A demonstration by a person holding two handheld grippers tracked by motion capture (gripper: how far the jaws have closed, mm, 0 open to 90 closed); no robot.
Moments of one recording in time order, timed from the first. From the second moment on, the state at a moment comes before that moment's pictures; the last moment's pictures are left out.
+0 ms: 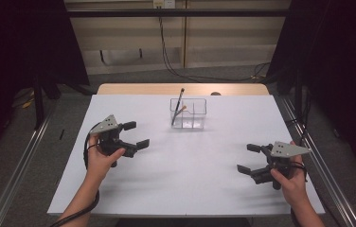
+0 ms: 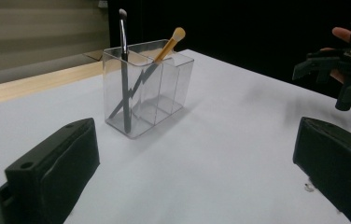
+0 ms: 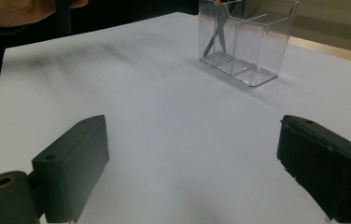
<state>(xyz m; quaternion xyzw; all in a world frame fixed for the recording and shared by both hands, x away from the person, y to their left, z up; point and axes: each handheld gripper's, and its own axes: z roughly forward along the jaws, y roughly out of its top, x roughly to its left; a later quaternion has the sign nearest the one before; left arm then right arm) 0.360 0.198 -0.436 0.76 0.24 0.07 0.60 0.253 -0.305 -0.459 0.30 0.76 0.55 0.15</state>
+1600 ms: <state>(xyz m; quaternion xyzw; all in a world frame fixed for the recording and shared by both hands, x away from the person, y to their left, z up) 0.325 0.243 -0.441 0.77 0.25 0.10 0.57 0.252 -0.305 -0.459 0.30 0.76 0.55 0.15</state>
